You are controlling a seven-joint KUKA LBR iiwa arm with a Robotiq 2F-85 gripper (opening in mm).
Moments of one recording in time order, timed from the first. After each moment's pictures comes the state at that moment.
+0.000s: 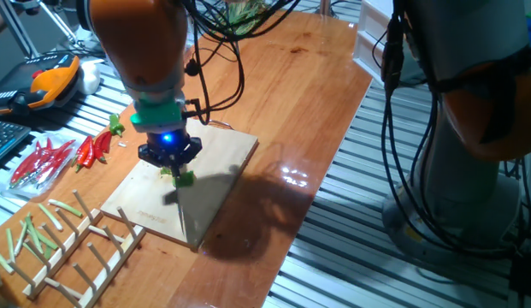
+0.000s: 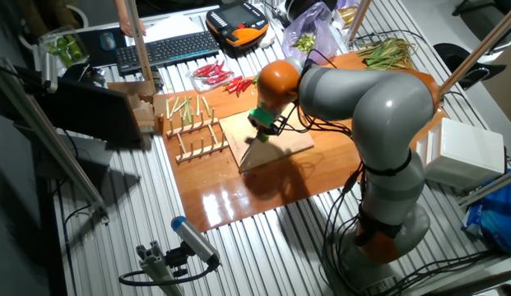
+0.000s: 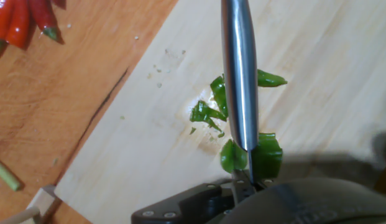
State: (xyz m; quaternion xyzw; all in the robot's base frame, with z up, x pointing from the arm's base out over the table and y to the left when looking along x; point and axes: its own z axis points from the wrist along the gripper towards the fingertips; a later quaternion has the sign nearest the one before) arm 0.533 0.173 0.084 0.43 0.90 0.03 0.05
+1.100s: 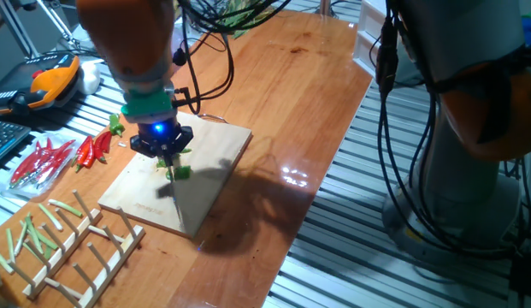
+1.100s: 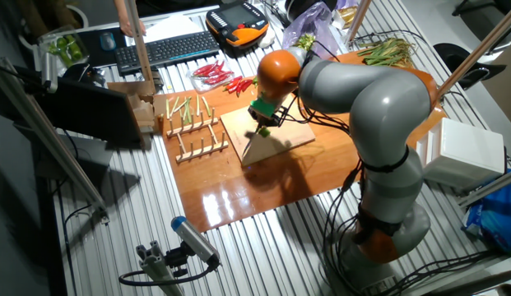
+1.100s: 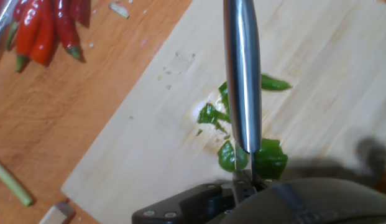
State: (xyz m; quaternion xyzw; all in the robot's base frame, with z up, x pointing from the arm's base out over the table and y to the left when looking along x) arm 0.559 0.154 0.096 0.40 0.91 0.01 0.05
